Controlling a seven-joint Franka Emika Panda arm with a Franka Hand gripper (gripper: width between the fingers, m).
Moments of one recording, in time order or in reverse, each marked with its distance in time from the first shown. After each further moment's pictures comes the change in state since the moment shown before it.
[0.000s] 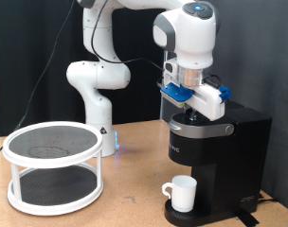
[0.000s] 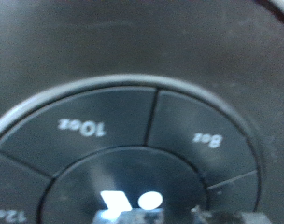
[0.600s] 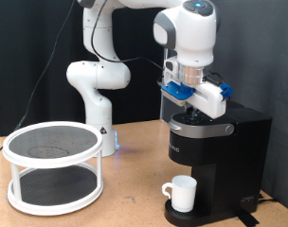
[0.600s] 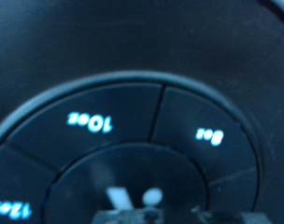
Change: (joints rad) arm 0.000 0.001 0.000 0.002 -0.004 -0.007 -0.003
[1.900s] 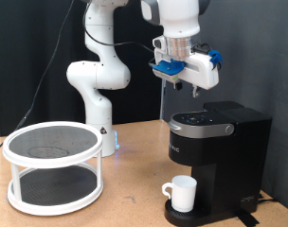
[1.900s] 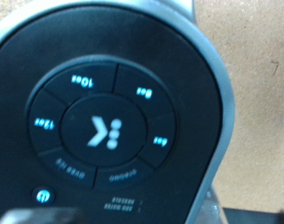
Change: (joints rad) arm -0.029 -0.151 -0.051 -0.009 0.109 -0.048 -0.117
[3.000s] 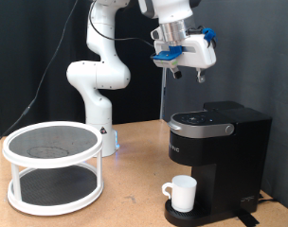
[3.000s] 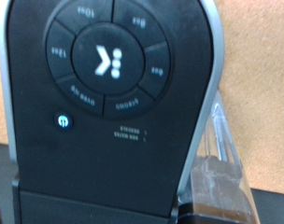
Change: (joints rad) arm -0.002 -0.196 -0.009 -0.132 0.157 0.110 -0.034
